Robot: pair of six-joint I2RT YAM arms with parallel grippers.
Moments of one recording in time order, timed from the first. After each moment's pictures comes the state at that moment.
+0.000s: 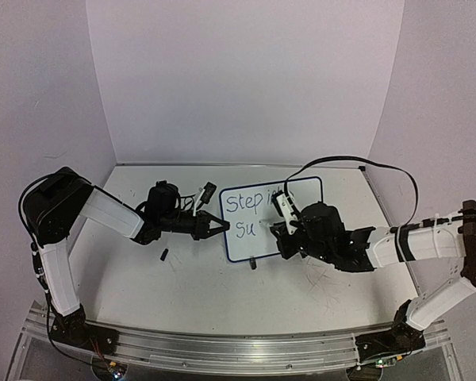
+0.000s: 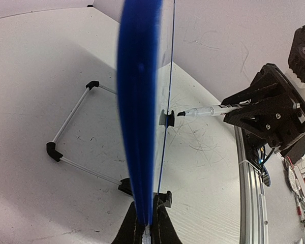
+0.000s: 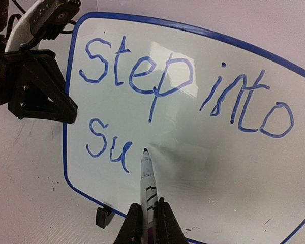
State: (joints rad) left arm -0.64 1.90 0.88 0.65 0.73 -0.30; right arm 0.94 1.46 0.73 0.26 0.29 0.10
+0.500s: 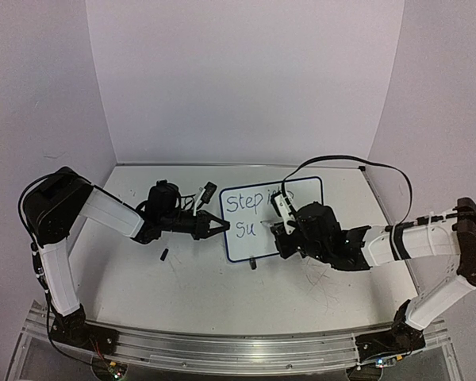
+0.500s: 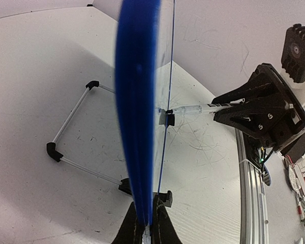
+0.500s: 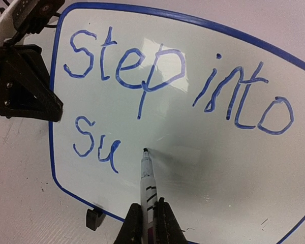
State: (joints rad) left arm -0.64 1.90 0.89 0.64 0.73 -0.29; right arm 0.94 1.50 0.75 0.24 0.33 0.10
